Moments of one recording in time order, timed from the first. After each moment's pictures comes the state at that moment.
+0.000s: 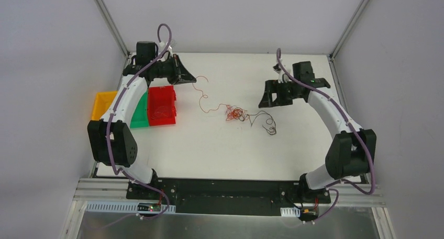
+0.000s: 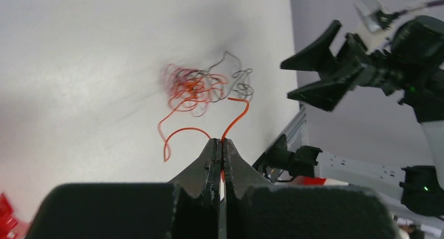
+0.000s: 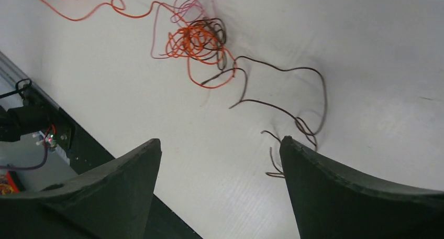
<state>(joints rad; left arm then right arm) -0.09 1.59 1.48 -0.49 0.86 -0.52 0.14 1.49 1.24 -0.75 -0.55 -0.01</state>
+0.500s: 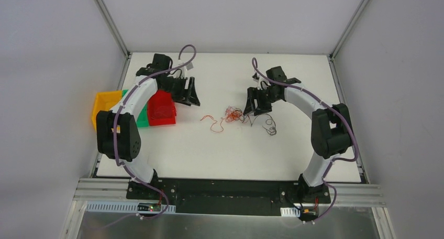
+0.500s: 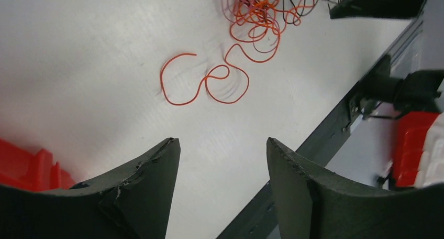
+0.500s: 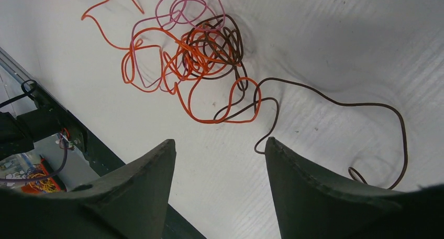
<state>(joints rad) -0.11 1.65 1.36 -0.79 0.69 -0.06 0.35 1.78 1.29 -0.65 -0.54 0.16</state>
